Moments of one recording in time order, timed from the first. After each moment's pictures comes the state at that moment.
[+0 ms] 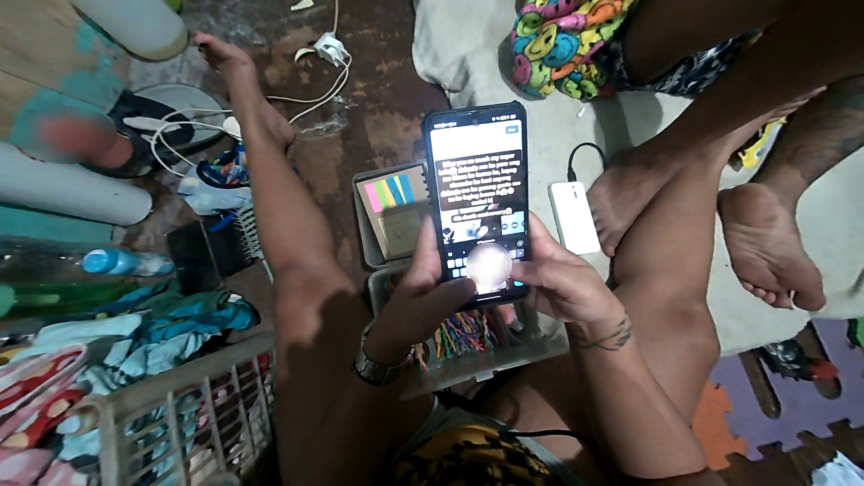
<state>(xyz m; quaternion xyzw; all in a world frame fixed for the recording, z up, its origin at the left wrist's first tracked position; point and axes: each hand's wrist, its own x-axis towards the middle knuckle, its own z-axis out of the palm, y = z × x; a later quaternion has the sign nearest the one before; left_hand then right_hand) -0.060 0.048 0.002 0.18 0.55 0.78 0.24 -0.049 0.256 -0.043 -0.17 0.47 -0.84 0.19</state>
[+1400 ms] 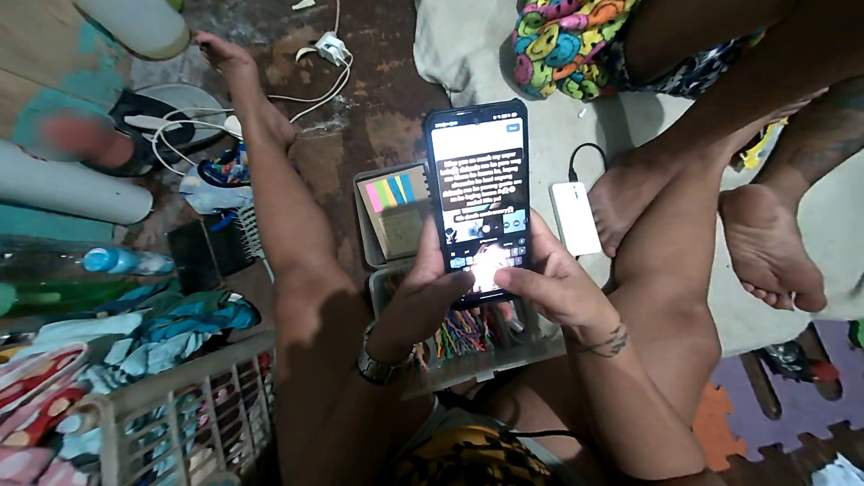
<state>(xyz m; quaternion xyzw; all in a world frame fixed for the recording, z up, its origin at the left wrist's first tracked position) -0.067 0.051 -0.027 0.17 0.56 0.77 0.24 -0.046 0.245 -0.039 -0.15 0.54 -0.82 0.12</state>
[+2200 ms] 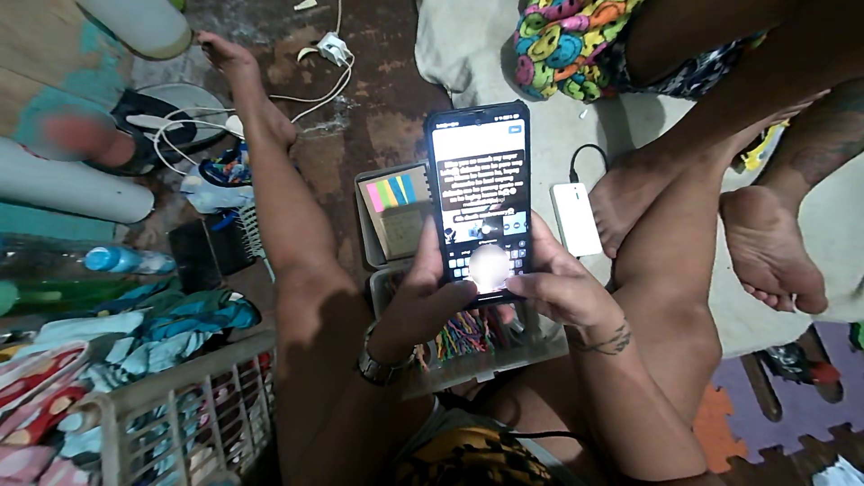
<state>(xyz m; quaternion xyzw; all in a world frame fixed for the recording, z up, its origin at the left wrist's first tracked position) -0.066 0.050 -0.042 0.20 0.52 0.79 0.23 -0.047 0.253 -0.043 -0.18 0.52 -0.82 0.16</state>
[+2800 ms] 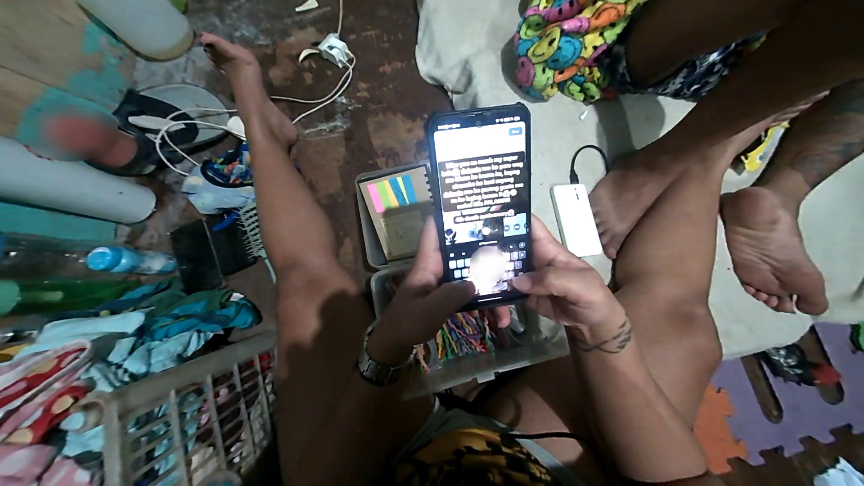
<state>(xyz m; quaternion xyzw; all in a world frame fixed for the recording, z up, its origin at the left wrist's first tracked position) -0.073 0.048 -0.066 0.21 0.49 0.81 0.25 -0.049 0.256 -0.046 -0.19 0.45 -0.85 0.20</state>
